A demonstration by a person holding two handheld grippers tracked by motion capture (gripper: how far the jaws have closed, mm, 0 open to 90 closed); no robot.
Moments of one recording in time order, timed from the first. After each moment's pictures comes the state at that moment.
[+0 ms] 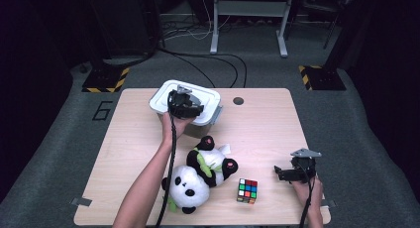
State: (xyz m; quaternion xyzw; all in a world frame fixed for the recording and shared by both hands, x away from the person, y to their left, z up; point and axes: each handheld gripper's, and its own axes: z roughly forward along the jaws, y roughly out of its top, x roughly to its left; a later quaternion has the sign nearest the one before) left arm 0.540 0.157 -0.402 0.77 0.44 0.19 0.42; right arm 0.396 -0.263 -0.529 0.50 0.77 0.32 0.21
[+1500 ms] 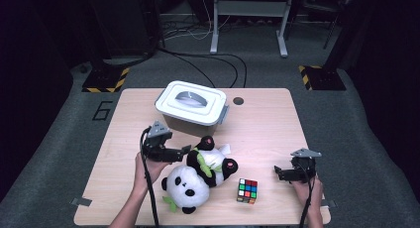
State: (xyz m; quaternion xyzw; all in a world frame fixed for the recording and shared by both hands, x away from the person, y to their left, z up) left arm 0.385 0.212 -0.405 0.78 0.40 0.16 0.45; right arm 0.396 -0.263 -0.529 0.50 0.77 0.33 0.21
